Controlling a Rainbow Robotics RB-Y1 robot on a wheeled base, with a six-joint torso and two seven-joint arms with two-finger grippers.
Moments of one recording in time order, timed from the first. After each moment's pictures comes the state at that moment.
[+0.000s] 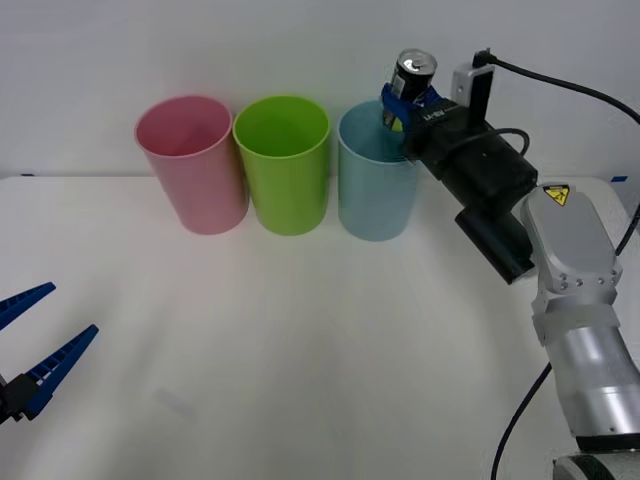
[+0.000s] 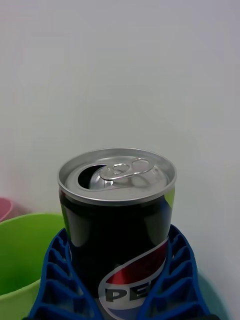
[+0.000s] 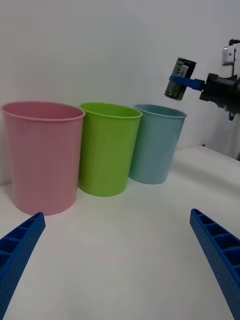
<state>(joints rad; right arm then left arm) -0.53 -0.16 -0.07 -1.39 1.49 -0.42 -0.17 0.35 0.40 0.52 -1.66 -0.96 -1.22 0.00</state>
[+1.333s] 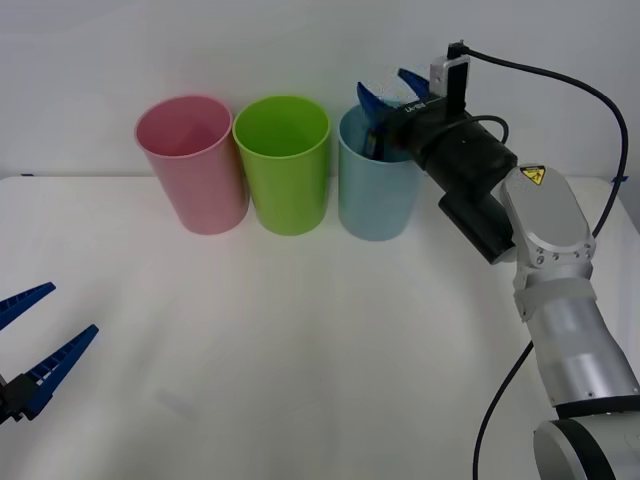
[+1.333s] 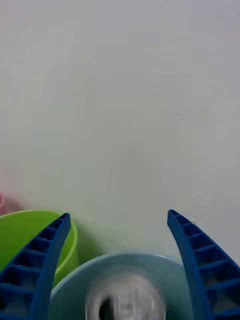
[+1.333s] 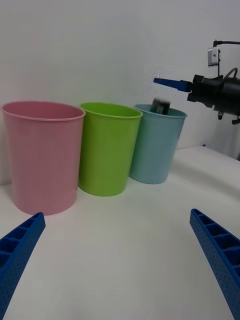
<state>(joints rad) -0.62 -0.14 -0.09 -1.26 1.52 -0.43 -0.14 0.35 0.40 0.52 -1.66 -0.96 -1.22 0.00</state>
